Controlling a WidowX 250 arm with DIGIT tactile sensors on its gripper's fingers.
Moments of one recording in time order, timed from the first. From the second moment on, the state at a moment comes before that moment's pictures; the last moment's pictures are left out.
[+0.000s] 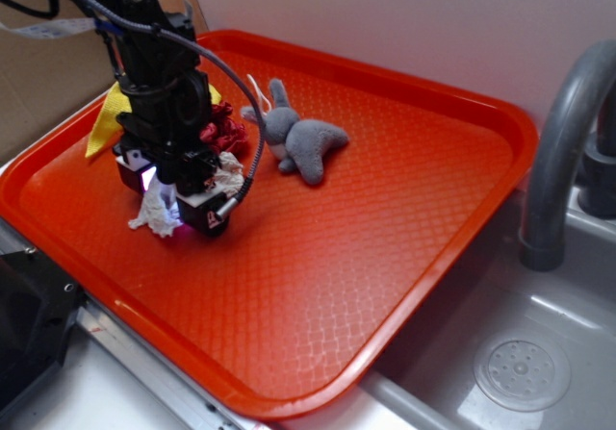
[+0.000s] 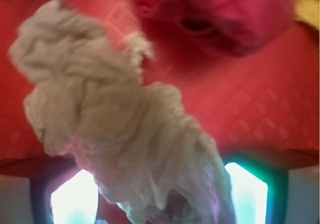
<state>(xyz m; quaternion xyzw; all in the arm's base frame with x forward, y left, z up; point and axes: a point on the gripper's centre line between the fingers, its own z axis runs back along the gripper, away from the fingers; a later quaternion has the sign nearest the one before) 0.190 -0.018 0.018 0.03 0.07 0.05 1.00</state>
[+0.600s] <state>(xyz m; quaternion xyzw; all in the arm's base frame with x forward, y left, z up) 0.192 -0.010 0.033 0.05 0.06 0.04 1.00</state>
